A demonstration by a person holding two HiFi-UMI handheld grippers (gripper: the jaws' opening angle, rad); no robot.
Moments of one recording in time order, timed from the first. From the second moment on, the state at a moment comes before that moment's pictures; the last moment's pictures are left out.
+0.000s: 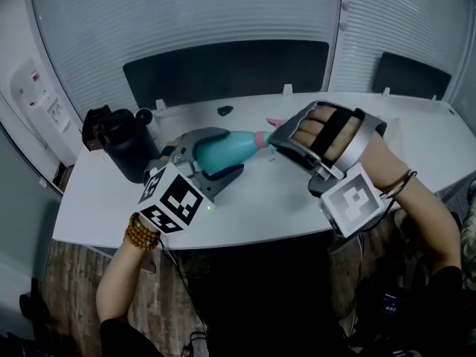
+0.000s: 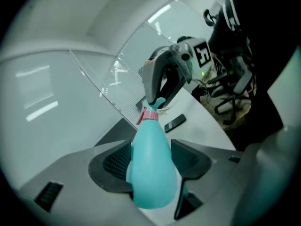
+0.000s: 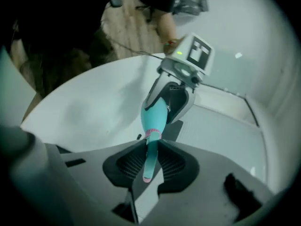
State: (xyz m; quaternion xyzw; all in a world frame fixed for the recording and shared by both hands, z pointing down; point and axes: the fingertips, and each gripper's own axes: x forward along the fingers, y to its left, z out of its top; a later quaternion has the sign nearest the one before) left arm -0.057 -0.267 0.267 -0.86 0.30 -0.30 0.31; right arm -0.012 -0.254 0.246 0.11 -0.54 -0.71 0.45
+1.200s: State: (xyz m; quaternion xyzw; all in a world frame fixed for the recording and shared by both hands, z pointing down) left arm -0.081 -0.267 0.241 -0.69 0.41 -0.33 0.49; right arm -0.005 -0.277 0.204 0.06 -0.99 0.13 0.03
